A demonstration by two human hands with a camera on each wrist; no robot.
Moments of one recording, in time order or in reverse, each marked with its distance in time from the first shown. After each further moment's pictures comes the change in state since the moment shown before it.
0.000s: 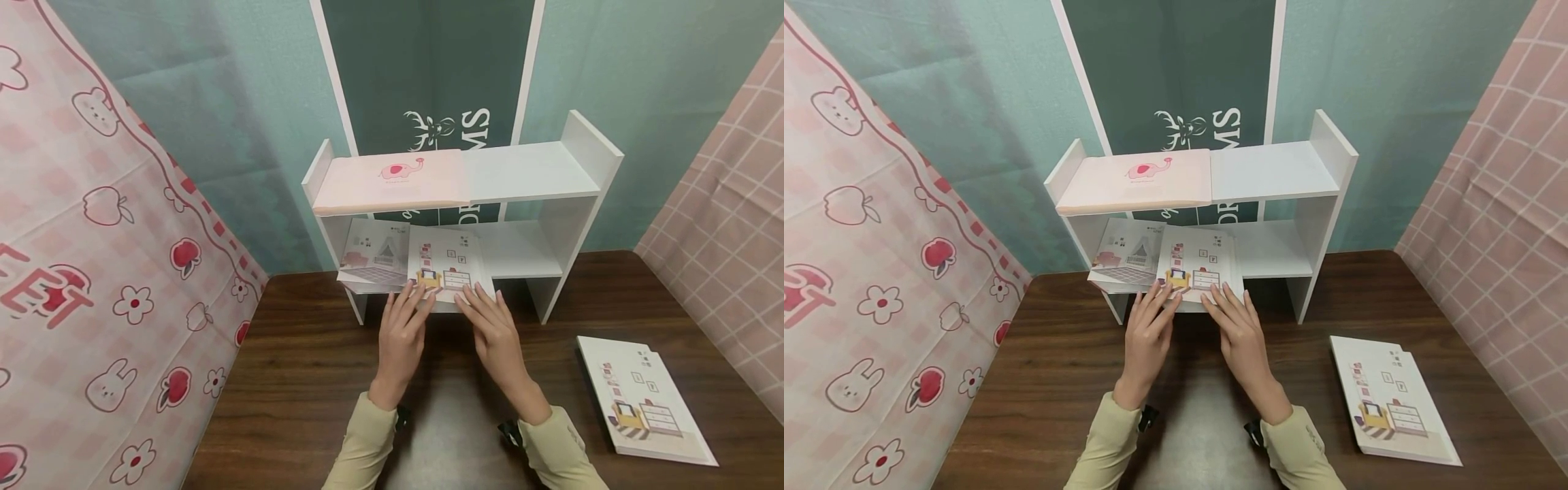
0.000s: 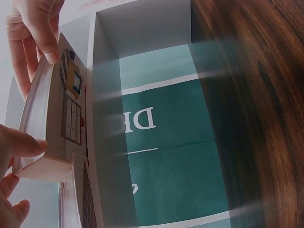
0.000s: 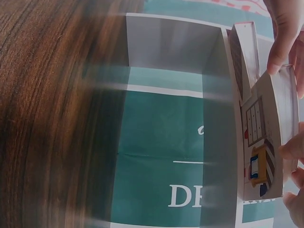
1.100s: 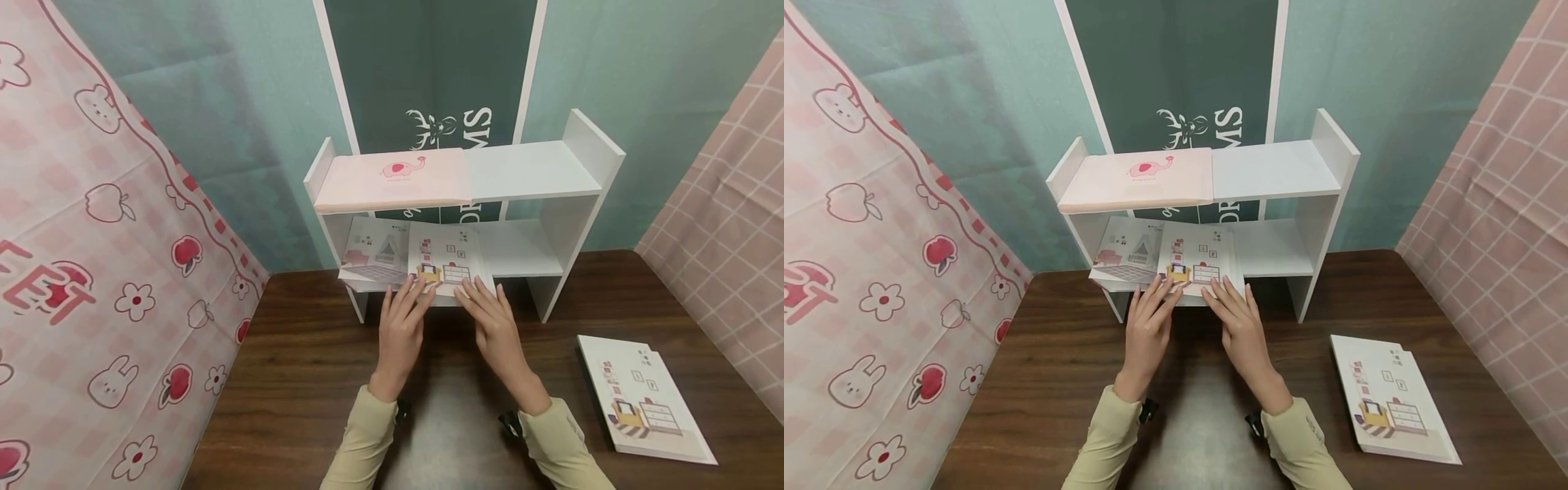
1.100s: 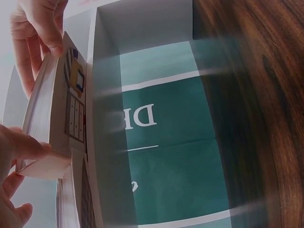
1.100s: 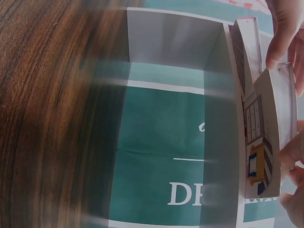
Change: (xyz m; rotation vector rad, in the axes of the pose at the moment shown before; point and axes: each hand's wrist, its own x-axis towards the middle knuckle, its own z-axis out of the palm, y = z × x) left_hand 0.004 -0.004 0.003 0.037 -0.027 -0.036; right_hand 0.006 0.006 0.002 0.013 -0.050 0.020
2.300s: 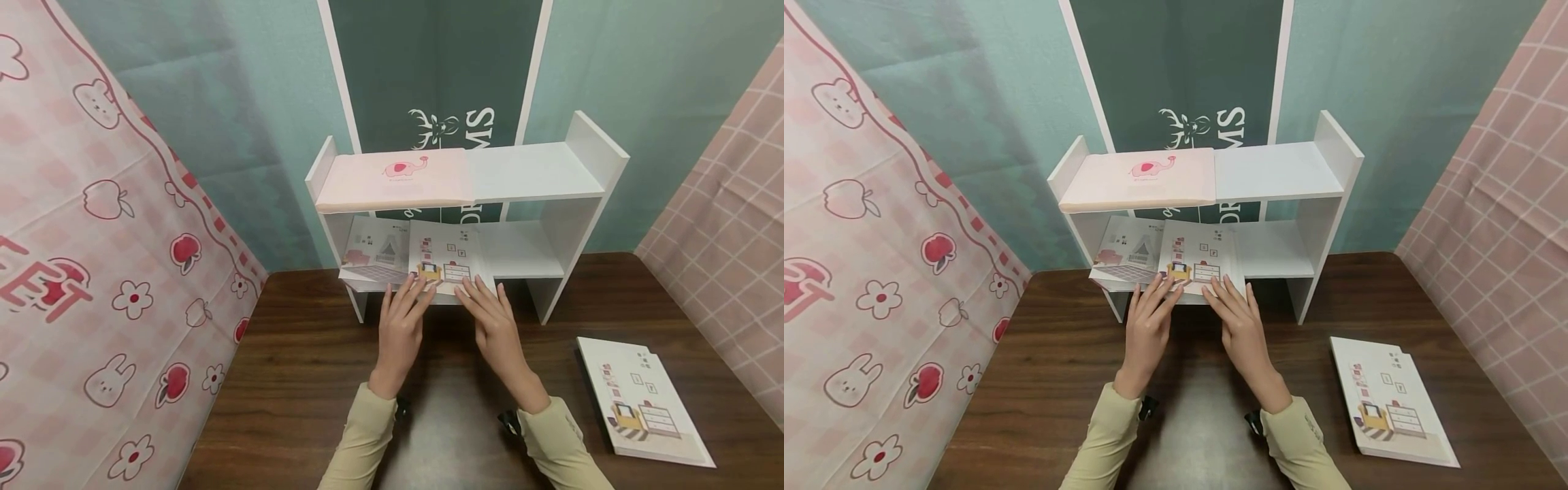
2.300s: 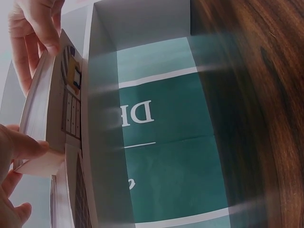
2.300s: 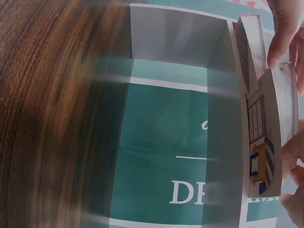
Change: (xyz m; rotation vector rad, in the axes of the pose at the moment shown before) left_hand 0.002 -0.004 0.002 -0.004 -0.004 0.002; right_hand 0.003 0.003 0.002 -0.042 -0.014 -0.004
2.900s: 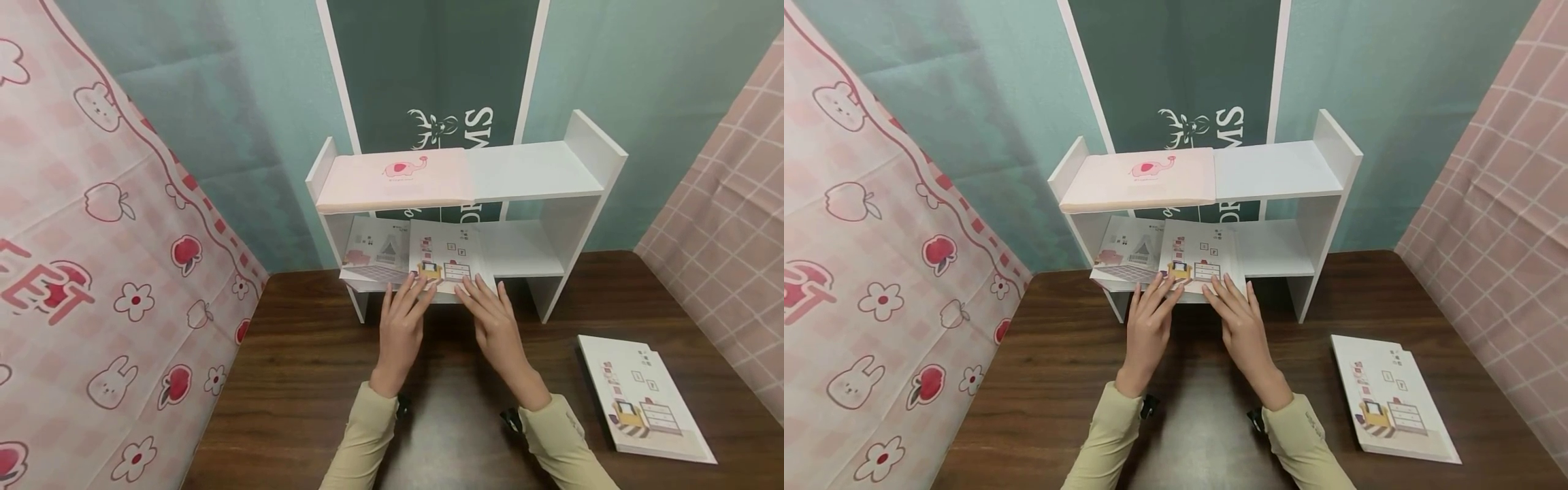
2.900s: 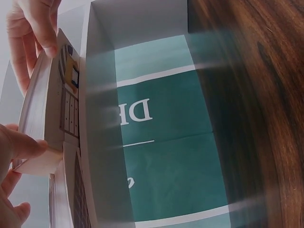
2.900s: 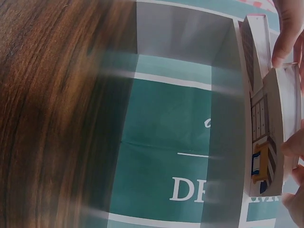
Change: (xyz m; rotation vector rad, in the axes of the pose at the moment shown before) left_hand -0.001 -0.003 0.002 0.013 -0.010 0.002; right_hand -0.001 0.002 0.002 0.006 0.006 -0.007
